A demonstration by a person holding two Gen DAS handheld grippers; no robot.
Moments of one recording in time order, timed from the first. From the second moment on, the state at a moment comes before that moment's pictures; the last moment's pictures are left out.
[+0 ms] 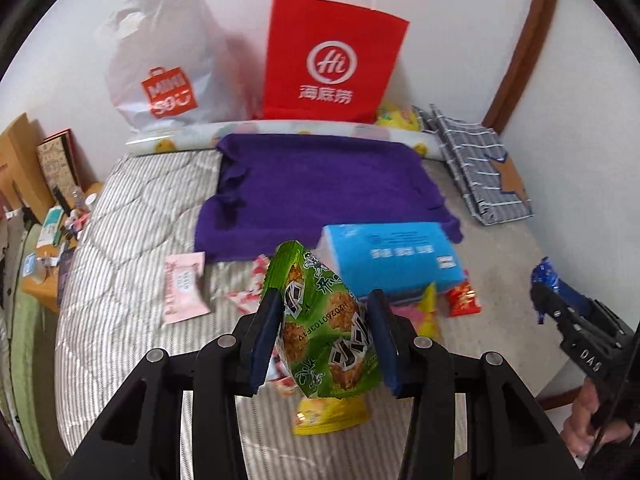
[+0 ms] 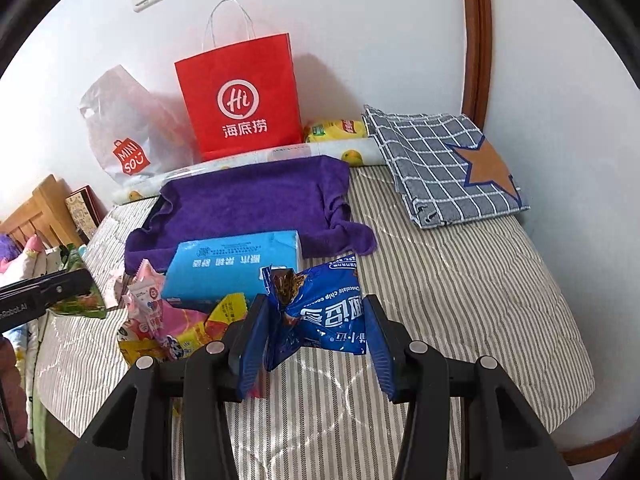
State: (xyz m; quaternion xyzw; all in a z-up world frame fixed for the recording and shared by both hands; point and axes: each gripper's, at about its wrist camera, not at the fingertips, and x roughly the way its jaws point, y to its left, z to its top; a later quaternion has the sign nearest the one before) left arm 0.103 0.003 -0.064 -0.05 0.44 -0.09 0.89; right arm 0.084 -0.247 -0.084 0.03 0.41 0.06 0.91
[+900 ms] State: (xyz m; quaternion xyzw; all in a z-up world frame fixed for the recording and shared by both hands) left arm 0.201 -0.017 -0.036 -0.05 0.43 -0.14 0.89; right arm 0.185 -0.214 -0.060 0.02 0.38 0.09 0.92
